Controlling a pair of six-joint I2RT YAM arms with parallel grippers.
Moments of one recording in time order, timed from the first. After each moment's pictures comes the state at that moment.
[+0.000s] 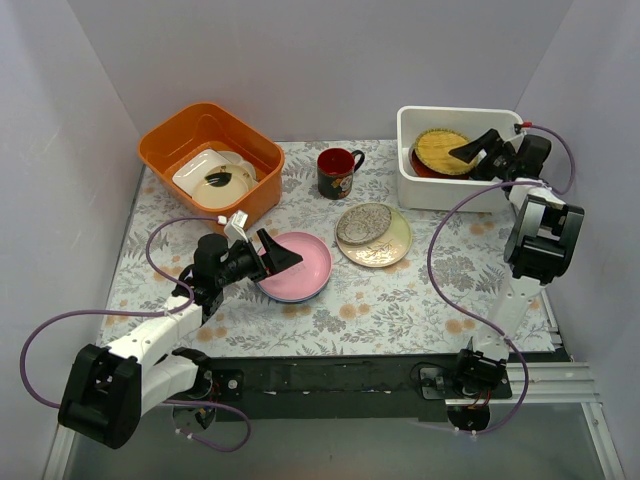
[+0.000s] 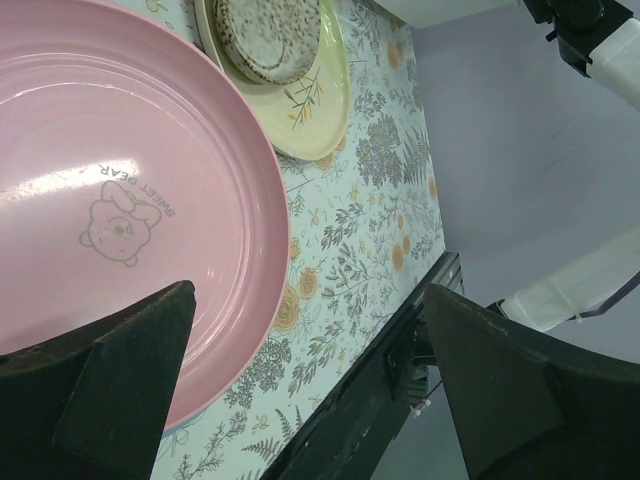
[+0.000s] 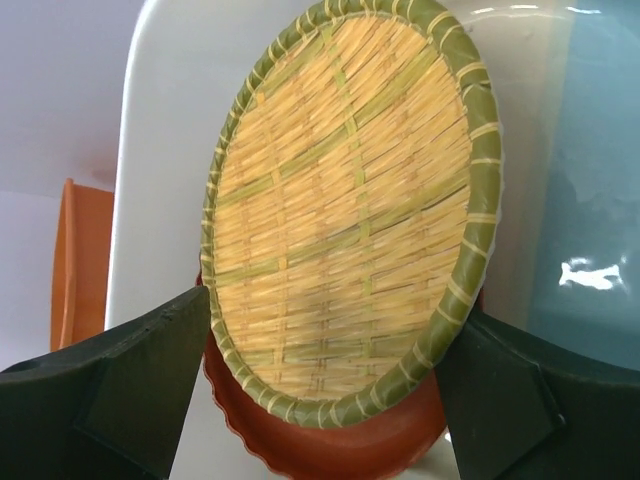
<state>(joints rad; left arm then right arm) -0.36 1.04 0.40 0.30 0.51 -0.87 -0.30 2.14 1.55 0.18 -0.78 0.69</state>
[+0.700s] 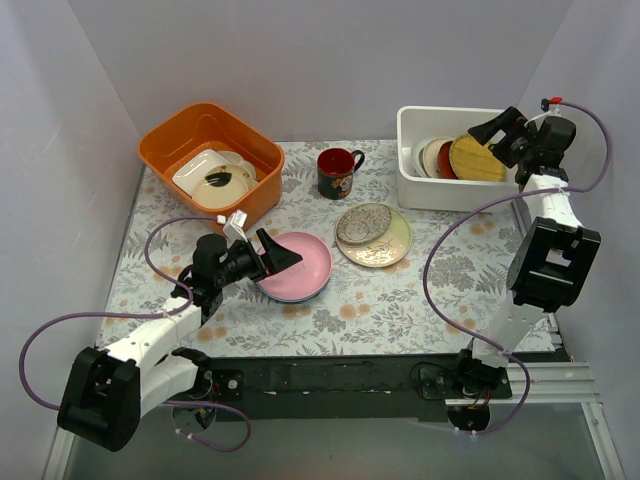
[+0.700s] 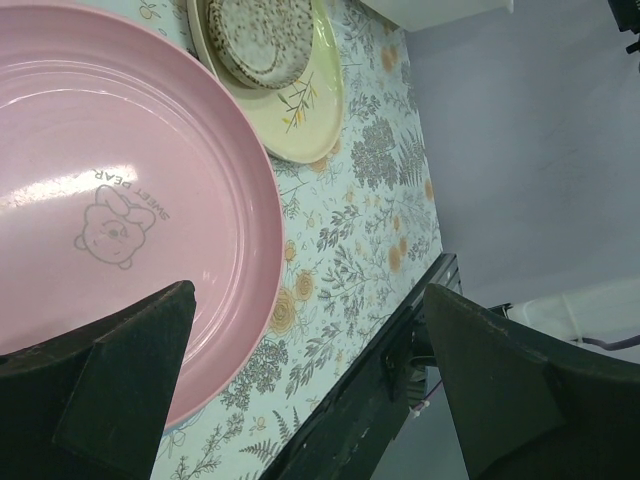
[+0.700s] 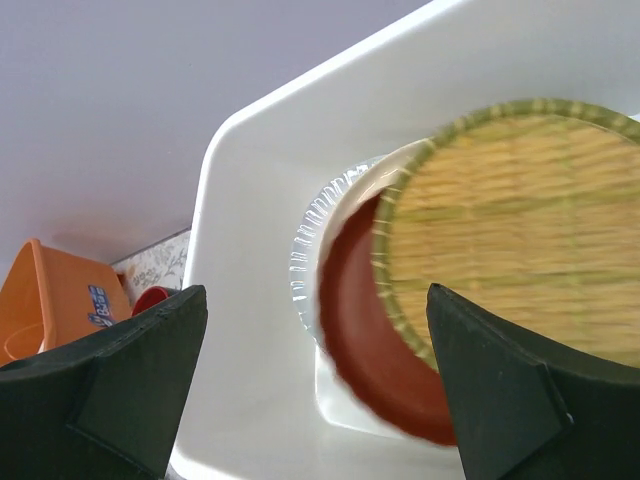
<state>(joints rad) -0.36 1.02 0.40 0.30 0.51 -0.87 -0.30 1.84 1.47 0.09 -0.54 0.58</state>
